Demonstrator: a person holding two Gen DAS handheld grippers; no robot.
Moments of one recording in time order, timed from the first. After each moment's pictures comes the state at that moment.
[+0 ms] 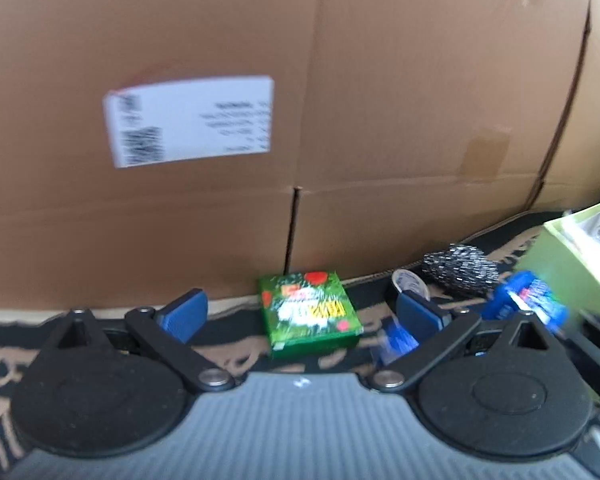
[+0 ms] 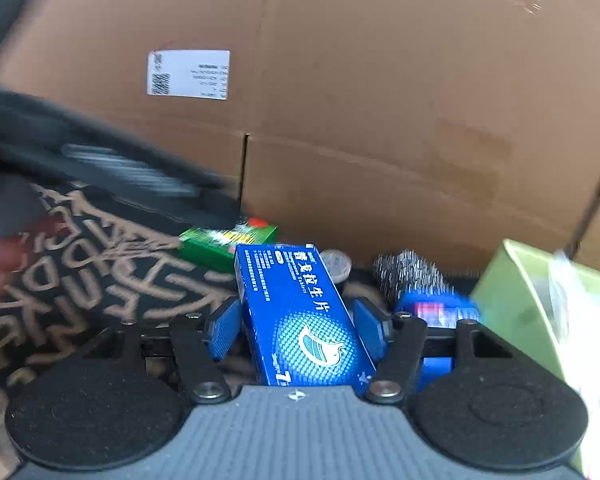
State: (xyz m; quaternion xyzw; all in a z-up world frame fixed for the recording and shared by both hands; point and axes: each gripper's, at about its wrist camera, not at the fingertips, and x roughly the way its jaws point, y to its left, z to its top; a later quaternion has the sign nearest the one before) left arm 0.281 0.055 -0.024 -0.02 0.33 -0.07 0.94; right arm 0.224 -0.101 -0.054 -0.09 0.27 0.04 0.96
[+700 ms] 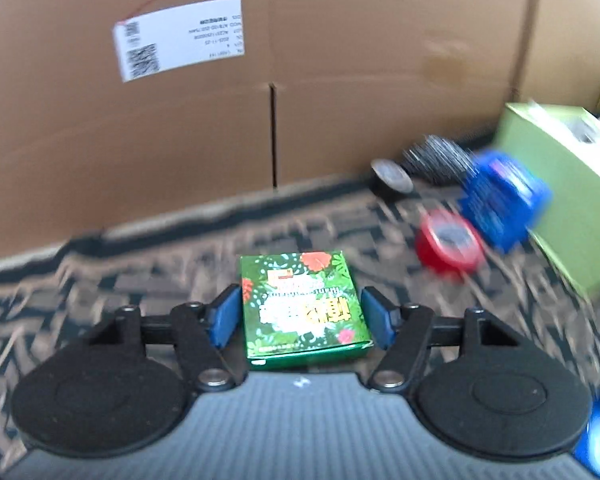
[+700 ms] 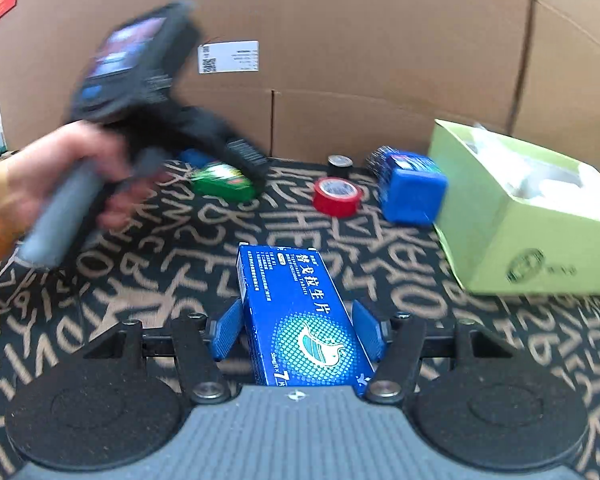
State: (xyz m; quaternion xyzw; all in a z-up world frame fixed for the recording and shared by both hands) left arm 0.186 0.045 -0.052 0.04 0.37 -0.10 0.92; right arm 0.067 -0.077 -0.068 -0.03 0.30 -0.01 0.95
